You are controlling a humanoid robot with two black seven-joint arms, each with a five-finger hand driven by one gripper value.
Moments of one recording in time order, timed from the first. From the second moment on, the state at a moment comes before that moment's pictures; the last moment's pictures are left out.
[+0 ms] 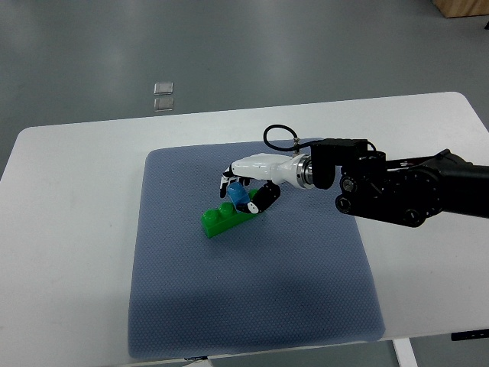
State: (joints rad) left arm 0.00 0.00 -0.09 -0.29 0.07 0.05 0.08; right arm 1.17 -0.24 -0.10 1.08 -1.19 -0.01 0.10
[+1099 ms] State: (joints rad) left arm 0.00 0.00 -0.09 -0.29 0.07 0.05 0.08; right arm 1.08 -0.24 -0.01 1.08 -1.17 -0.08 0.13
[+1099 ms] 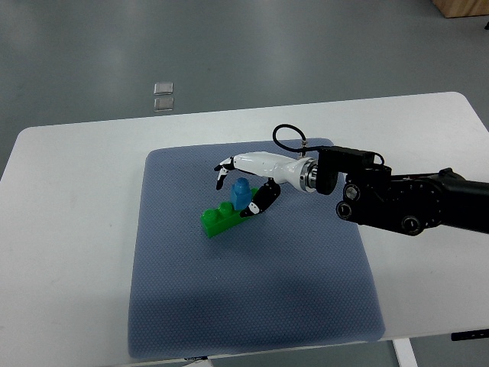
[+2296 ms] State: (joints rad) left arm 0.00 0.00 -0.09 -0.29 0.07 0.05 0.08; right arm 0.90 -0.19 0.70 0.89 -0.42 0.17 0.13
